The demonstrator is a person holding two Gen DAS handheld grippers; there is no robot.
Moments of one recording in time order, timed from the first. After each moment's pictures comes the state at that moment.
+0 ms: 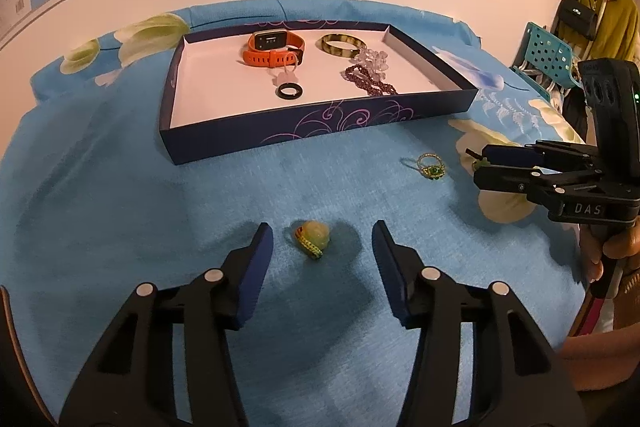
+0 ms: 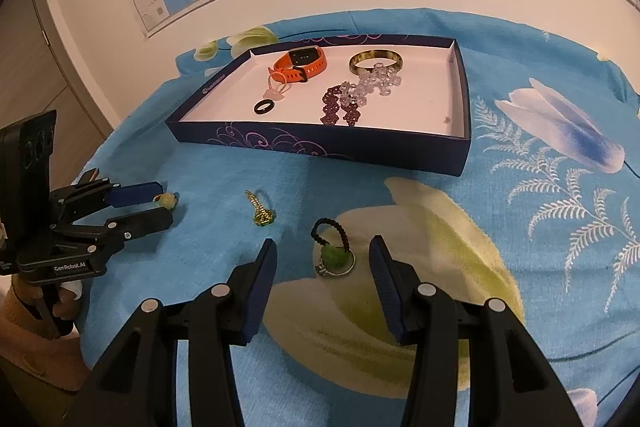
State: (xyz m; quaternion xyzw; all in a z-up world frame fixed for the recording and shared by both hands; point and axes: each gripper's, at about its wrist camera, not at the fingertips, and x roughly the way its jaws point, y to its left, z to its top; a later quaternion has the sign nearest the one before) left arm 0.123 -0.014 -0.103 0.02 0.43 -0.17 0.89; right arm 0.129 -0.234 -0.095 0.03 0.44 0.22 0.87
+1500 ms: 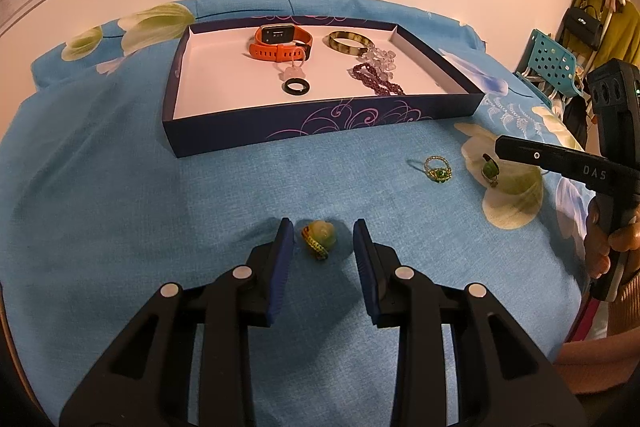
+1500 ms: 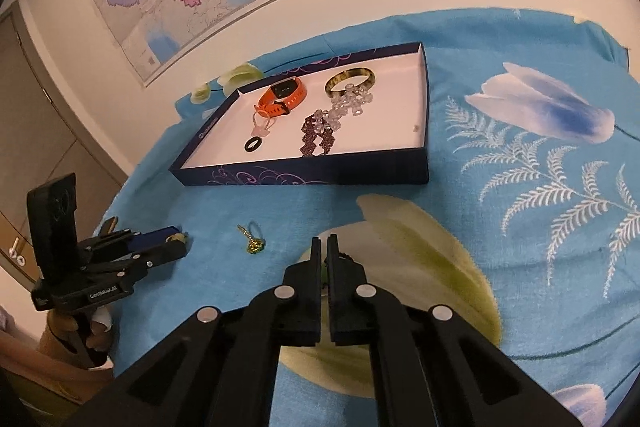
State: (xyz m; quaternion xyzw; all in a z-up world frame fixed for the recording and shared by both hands) left arm 0.126 -0.009 -0.105 0.01 0.43 -0.17 0.89; right arm 0.135 -0.272 -0.089 0.13 0.43 0.23 0.86
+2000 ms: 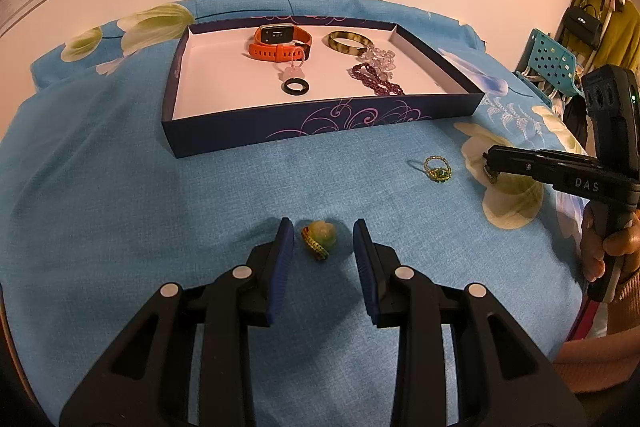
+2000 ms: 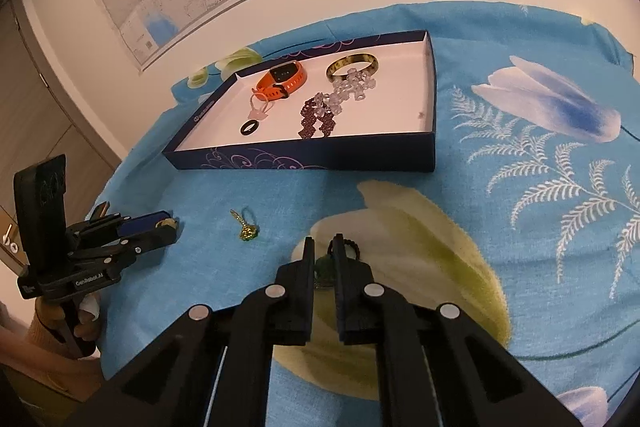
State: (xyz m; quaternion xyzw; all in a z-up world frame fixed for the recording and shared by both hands) left arm 0.126 -0.008 -0.106 0.01 0.43 -0.17 0.89; right arm 0.135 -0.261 -0.096 0.10 0.44 0.22 0.86
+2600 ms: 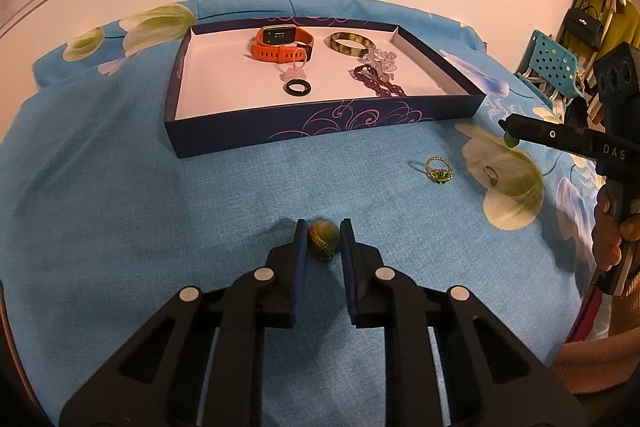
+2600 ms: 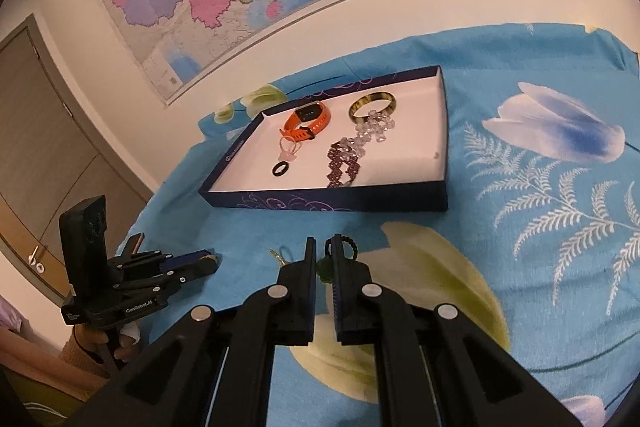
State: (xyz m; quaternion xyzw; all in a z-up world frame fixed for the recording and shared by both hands) left arm 0.125 -0.008 -0.105 0.01 0.43 -0.17 0.89; right arm 0.137 -0.272 -0.069 0.15 0.40 0.26 0.87
